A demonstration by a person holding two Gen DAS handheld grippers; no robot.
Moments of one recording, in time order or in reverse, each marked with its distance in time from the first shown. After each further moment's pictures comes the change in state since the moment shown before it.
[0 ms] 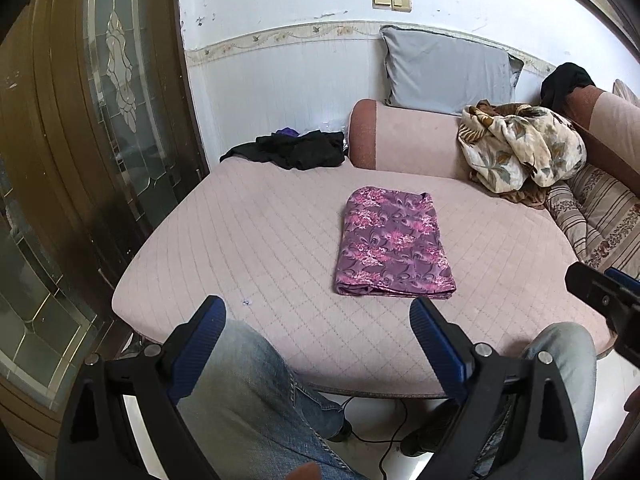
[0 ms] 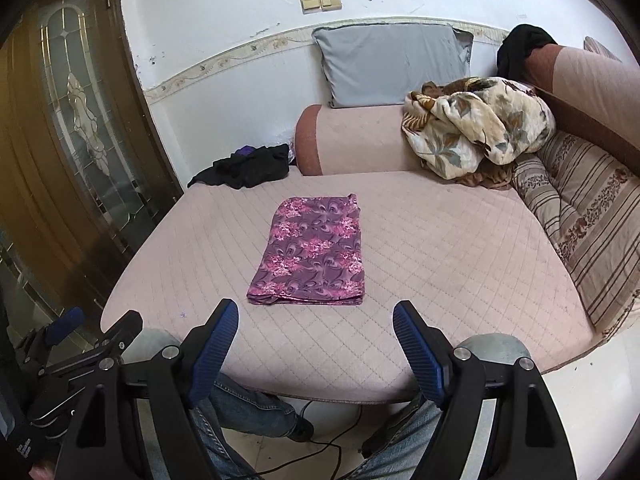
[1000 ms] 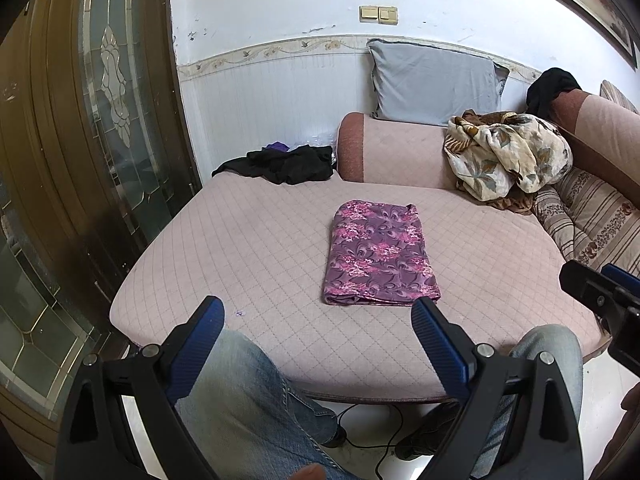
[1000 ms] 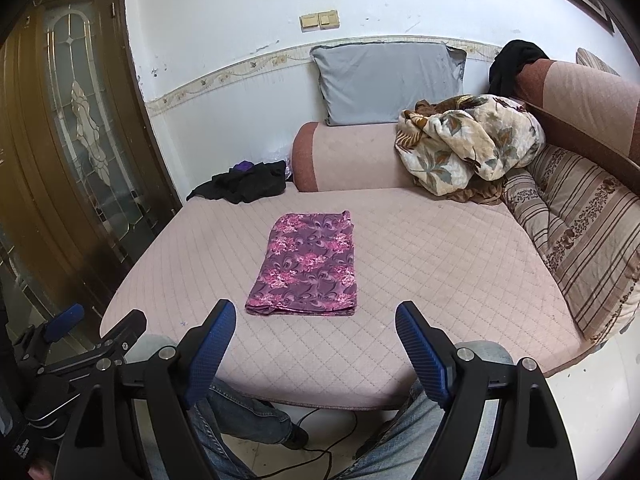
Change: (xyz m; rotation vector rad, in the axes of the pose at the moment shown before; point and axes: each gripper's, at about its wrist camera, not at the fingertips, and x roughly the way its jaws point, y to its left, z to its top) left arm -0.022 -0.009 0.004 0.012 -0.040 -0.023; right arm -0.026 -0.004 0.003 -0.006 -0.054 -0.016
